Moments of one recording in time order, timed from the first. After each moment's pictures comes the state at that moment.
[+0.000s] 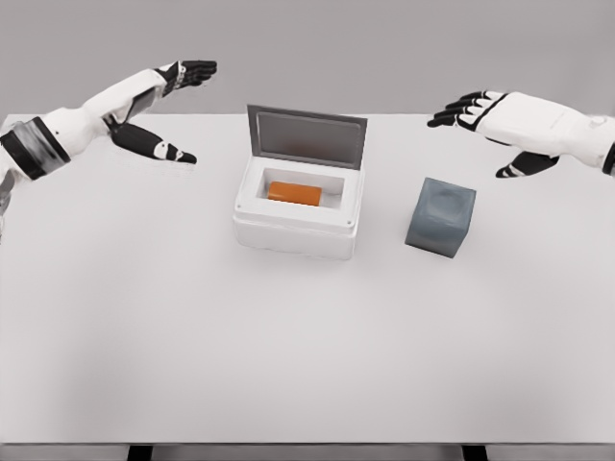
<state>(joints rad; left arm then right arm) -0.73 0.58 -0.52 -1.14 0.36 -0.37 -0.61 -0.62 -0.75 0.34 -1.43 0.42 -0.61 0.61</state>
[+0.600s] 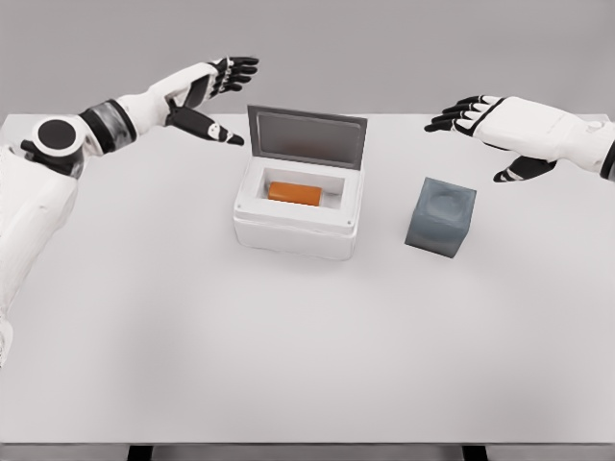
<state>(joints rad) -0.93 0.36 -0.65 -0.76 0.37 -0.24 -0.61 -0.61 -0.75 0.34 -1.45 0.42 -0.61 0.61</state>
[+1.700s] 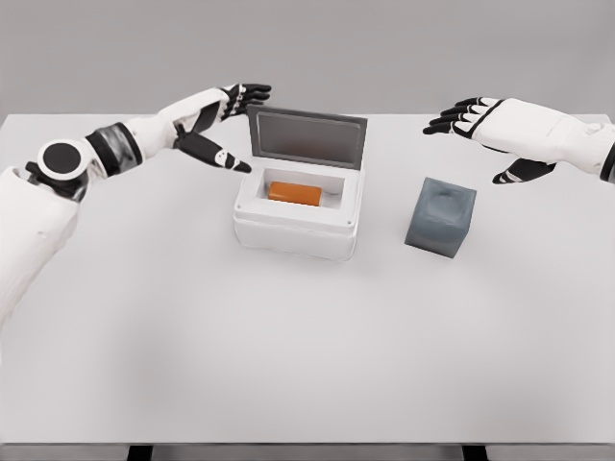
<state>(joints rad) -0.84 0.42 -0.67 -0.94 0.39 -0.24 -0.61 -0.60 -0.76 0.34 -1.46 0.41 -0.61 0.61</state>
